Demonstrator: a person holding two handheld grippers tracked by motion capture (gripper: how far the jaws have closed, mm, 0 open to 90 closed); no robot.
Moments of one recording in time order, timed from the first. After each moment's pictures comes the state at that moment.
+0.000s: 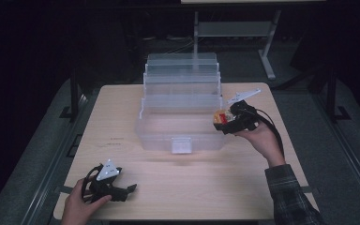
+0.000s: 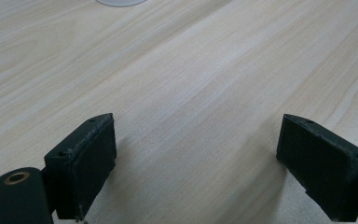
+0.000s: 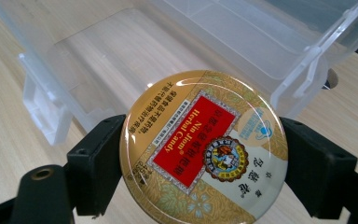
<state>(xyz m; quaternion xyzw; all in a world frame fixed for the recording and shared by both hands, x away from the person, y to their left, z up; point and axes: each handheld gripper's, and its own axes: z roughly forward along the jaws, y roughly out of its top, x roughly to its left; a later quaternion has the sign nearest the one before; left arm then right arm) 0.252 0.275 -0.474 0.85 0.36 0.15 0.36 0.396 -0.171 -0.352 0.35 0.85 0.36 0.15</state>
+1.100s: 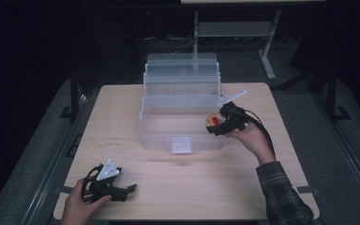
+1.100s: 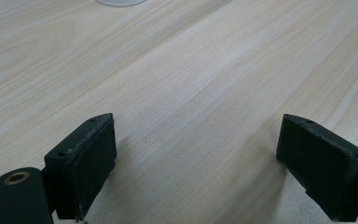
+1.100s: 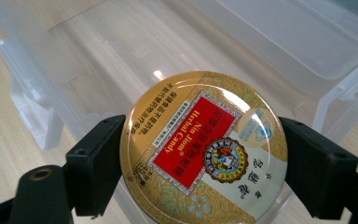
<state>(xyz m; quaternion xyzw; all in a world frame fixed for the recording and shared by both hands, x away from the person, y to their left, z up) 0.252 0.275 -0.474 0.85 0.36 0.15 0.36 0.411 -0.149 -0.372 0.35 0.87 0.33 0.12</state>
